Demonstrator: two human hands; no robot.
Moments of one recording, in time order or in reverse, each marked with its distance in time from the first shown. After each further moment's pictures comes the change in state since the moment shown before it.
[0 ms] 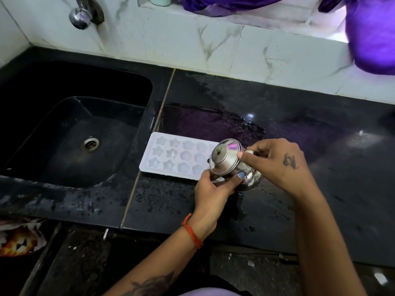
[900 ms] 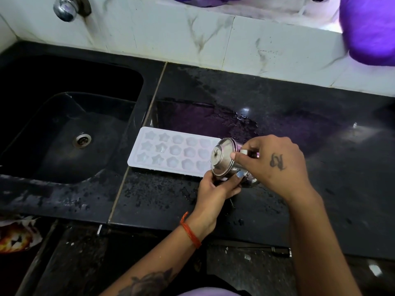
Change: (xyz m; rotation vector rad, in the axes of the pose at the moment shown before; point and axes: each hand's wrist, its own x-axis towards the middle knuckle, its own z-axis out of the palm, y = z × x) left_hand -0.010 -0.010 0.022 -0.173 -0.151 -0.073; right_hand -0.010 0.008 -0.007 -0.264 0.033 -0.066
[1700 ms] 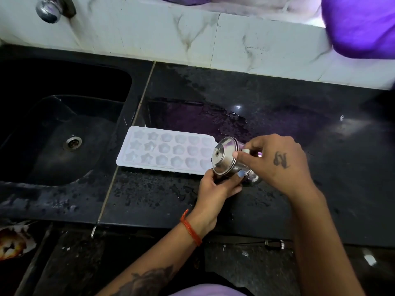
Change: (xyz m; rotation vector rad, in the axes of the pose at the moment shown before) left_hand 0.001 -0.017 0.017 0.002 -0.052 -0.010; right_hand -0.011 0.028 -0.008 0.061 -0.011 0.061
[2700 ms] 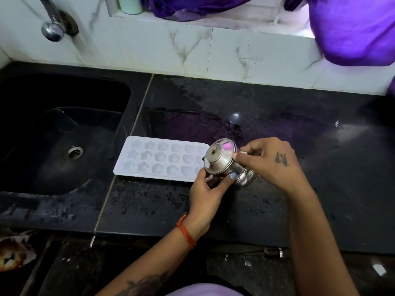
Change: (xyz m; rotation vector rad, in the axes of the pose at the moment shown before) left_hand 0.003 0.003 0.001 0.354 0.142 0.181; right_hand 0.014 0.021 -0.002 0.283 -0.012 0.041
